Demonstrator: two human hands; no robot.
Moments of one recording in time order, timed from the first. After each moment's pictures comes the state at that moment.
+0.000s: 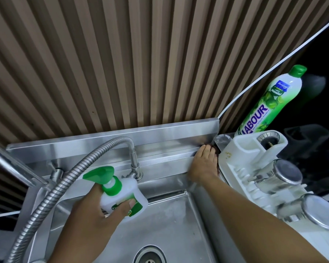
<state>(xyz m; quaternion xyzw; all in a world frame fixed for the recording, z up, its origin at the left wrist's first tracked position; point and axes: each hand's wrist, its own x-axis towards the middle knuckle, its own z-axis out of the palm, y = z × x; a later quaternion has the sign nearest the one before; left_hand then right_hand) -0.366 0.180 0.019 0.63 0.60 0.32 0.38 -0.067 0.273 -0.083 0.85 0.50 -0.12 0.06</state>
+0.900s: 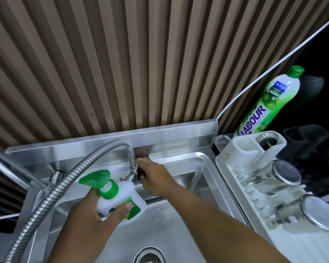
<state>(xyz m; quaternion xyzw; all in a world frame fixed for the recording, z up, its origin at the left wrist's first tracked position) -0.372 0.184 0.001 0.65 0.58 0.32 0.37 -0.168 0.278 -0.089 0.57 0.76 -0.22 -0.21</state>
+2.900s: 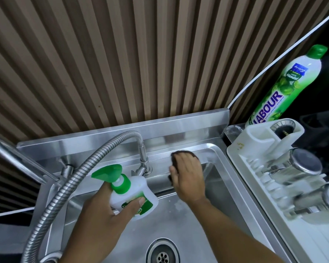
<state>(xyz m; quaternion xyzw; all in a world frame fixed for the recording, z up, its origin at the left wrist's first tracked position) -0.376 0.180 0.010 0.64 0.59 0.31 0.39 -0.135 0.238 -0.143 0.69 0.66 0.04 -0.29</state>
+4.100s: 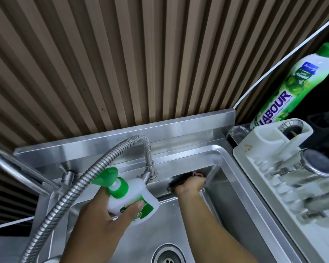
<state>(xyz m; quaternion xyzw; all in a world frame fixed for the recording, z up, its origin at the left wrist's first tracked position) -0.391 0.197 0.000 0.60 0.59 0.33 0.43 -0.158 0.290 -0.163 0.45 -0.29 -0.44 -0.72</state>
